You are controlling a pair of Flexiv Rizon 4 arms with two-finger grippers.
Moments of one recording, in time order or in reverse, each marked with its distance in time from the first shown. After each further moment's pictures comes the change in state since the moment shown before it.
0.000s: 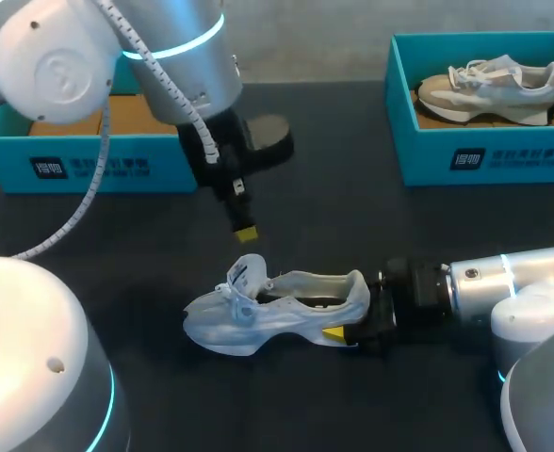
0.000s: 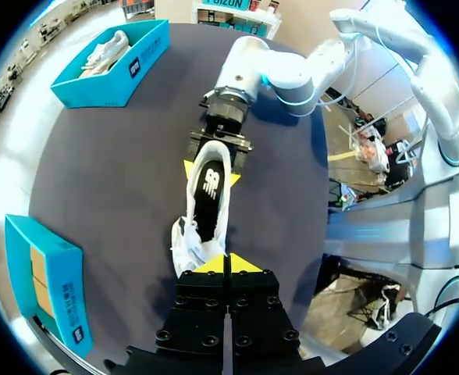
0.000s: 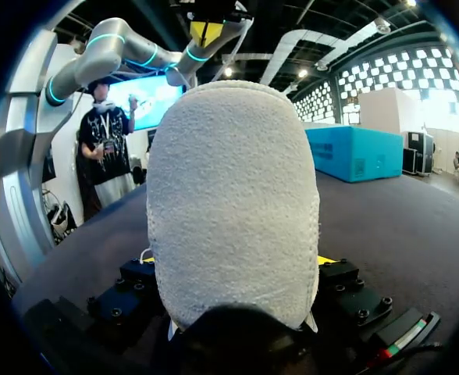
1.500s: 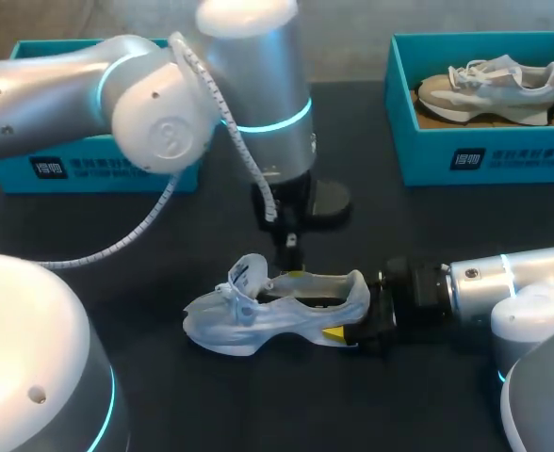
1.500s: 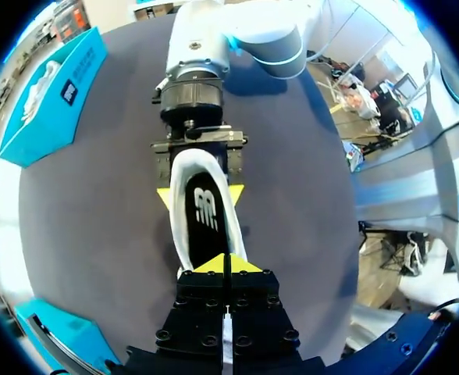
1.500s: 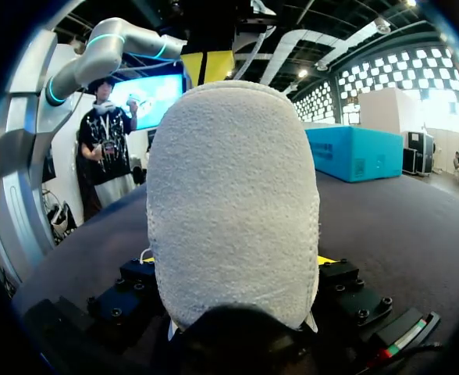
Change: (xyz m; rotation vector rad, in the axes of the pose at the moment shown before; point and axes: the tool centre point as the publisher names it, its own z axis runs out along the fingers) left arm -0.015 -0.046 0.109 -0.074 0.010 0.334; right arm 0.000 0.000 0.000 0.000 0.000 0.000
